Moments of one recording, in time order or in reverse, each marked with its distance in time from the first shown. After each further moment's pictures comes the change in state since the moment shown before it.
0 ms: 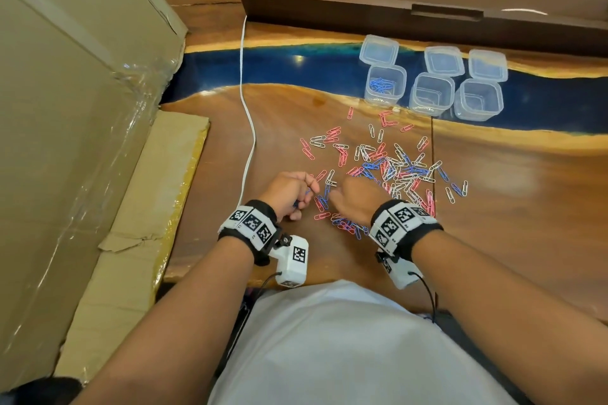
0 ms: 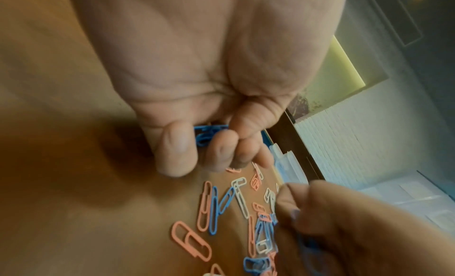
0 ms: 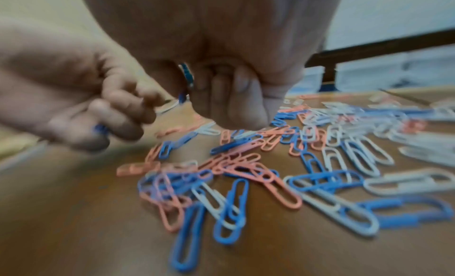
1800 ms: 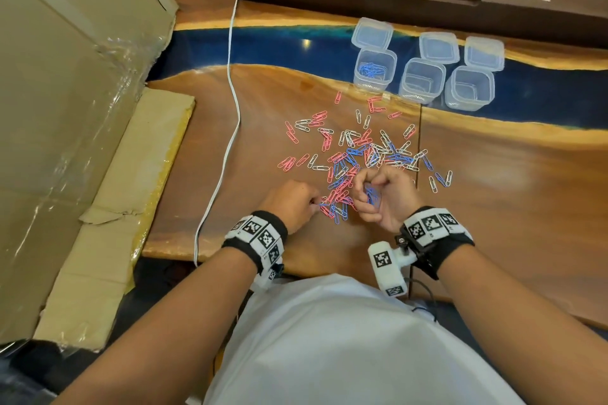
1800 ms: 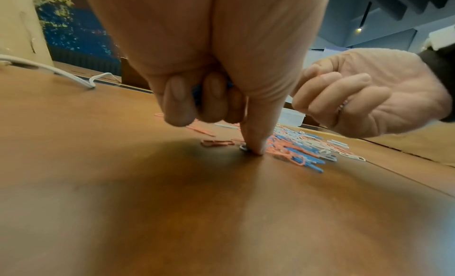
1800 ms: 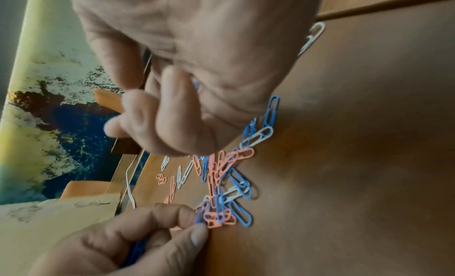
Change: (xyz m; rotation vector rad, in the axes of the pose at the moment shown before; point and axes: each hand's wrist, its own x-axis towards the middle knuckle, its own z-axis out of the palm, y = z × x) left_hand -0.016 -0.029 0.049 1.188 0.097 0.343; right_hand -0.042 0.068 -0.010 1.658 -0.278 0.122
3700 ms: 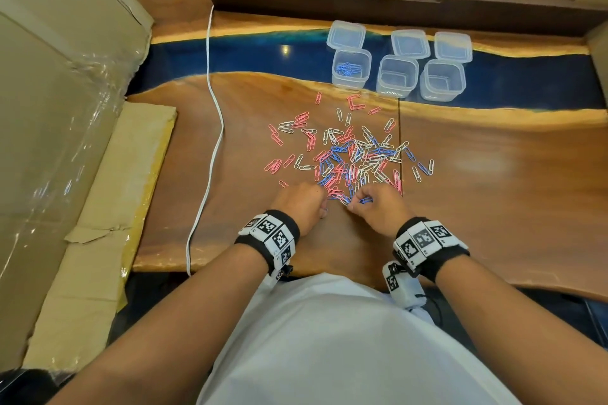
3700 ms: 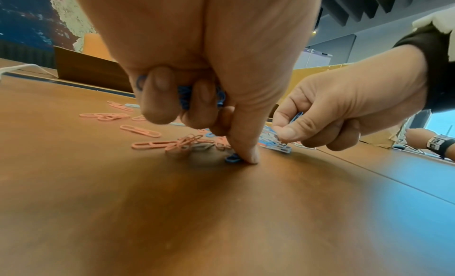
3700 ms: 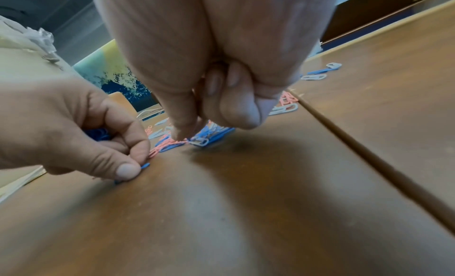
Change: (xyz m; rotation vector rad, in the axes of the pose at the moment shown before) left_hand 0.008 0.032 0.007 0.178 -0.073 0.105; right_hand -0.015 0.031 -0.023 -1.164 0.454 -0.178
